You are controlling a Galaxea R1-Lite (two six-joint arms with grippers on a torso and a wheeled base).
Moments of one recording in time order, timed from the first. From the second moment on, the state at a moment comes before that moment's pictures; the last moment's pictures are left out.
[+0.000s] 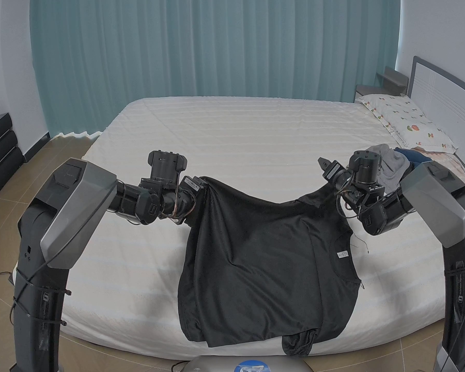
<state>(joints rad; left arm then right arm) -0.33 2.49 -1.68 -0.23 -0.01 -1.14 0.23 2.46 -1.39 -0.91 -0.21 0.68</state>
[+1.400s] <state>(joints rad) -0.19 2.27 -1.24 -0.17 -0.23 -1.04 0.02 2.28 -0.81 -0.93 0.14 0.75</state>
